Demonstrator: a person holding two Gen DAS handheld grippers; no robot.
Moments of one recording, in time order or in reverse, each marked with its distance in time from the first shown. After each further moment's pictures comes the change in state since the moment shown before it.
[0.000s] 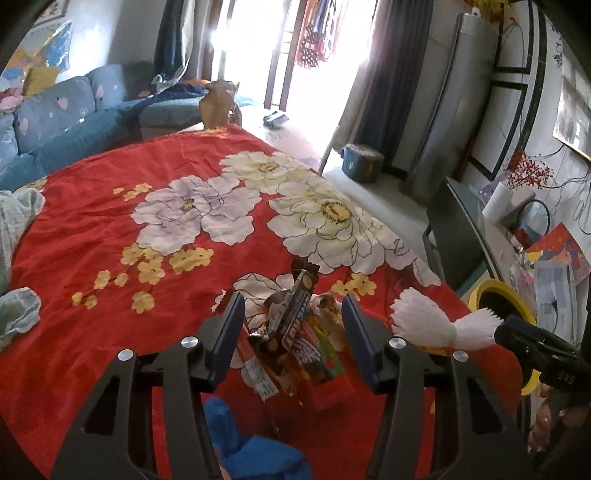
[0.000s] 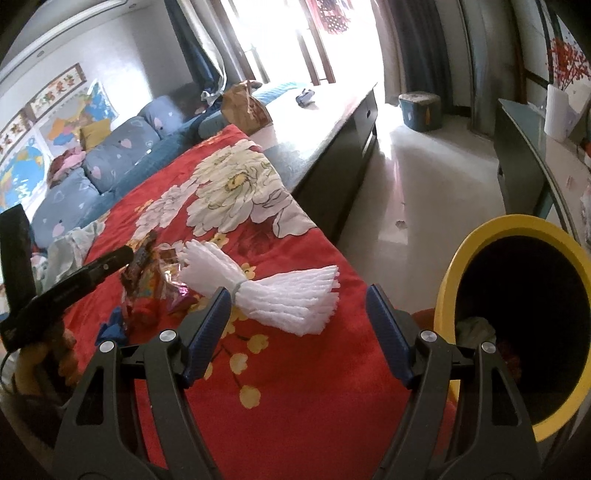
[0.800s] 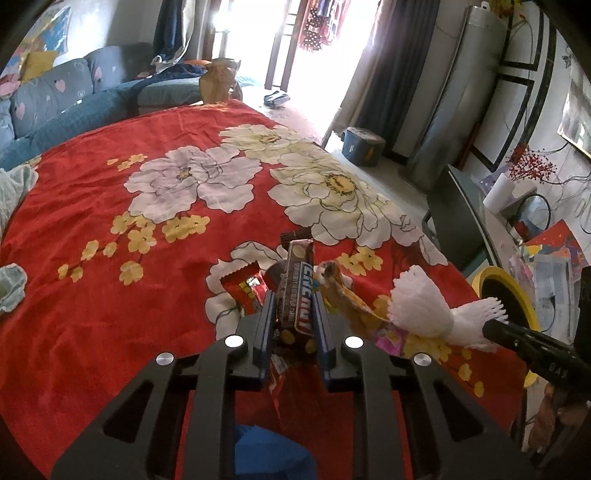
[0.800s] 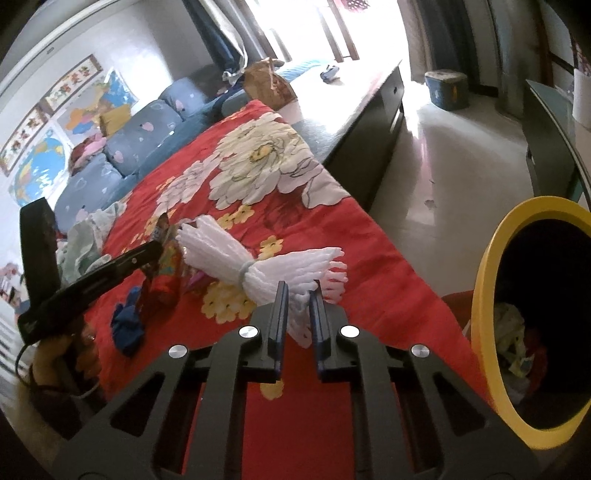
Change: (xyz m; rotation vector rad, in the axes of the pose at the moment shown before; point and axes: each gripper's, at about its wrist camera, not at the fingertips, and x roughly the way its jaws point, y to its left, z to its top) left arm 0.010 0.003 -0.016 -0.029 0.061 -0.016; right arm 0.014 0.005 -0.008 -0.017 0.094 0.118
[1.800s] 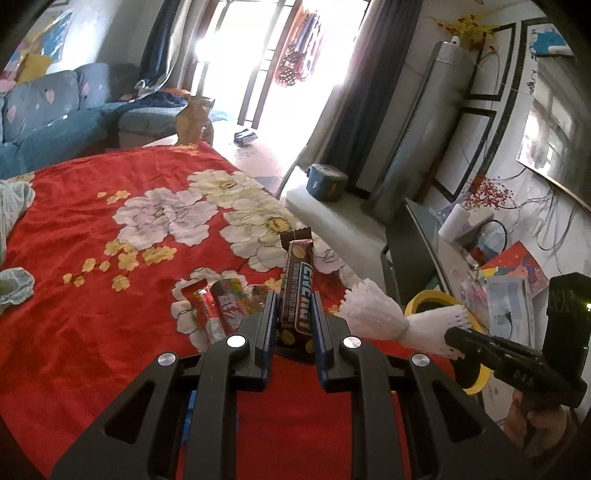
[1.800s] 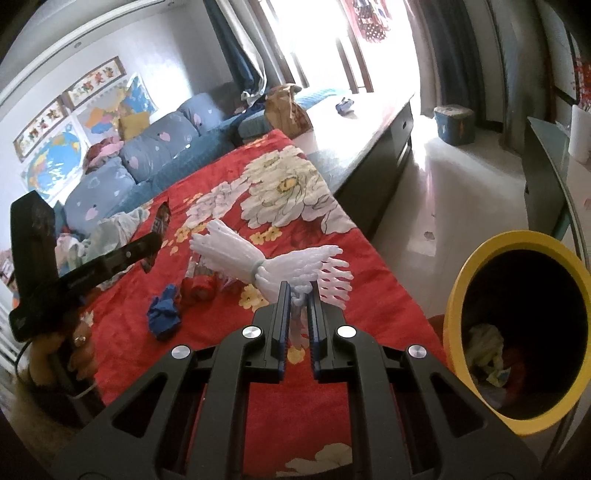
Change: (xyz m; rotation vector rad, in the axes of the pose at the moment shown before) left arm -0.077 -0.033 -0.005 -0.005 -0.141 -0.142; right arm -0.070 0.015 -0.008 -0.076 -0.108 0.011
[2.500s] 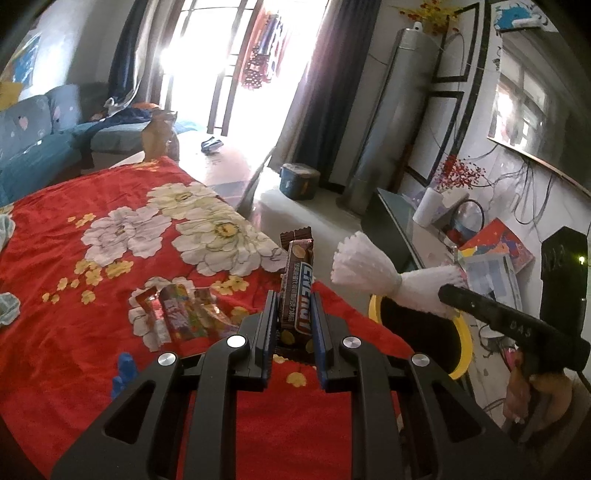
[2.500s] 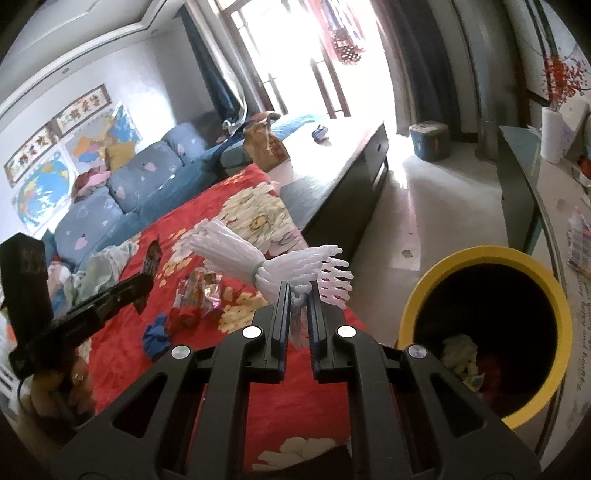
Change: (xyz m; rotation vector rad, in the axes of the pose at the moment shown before) left arm -0.009 -0.054 -0.005 0.108 0.000 -0.064; right arm -0.044 -0.031 0.013 0.059 -0.106 -0.058
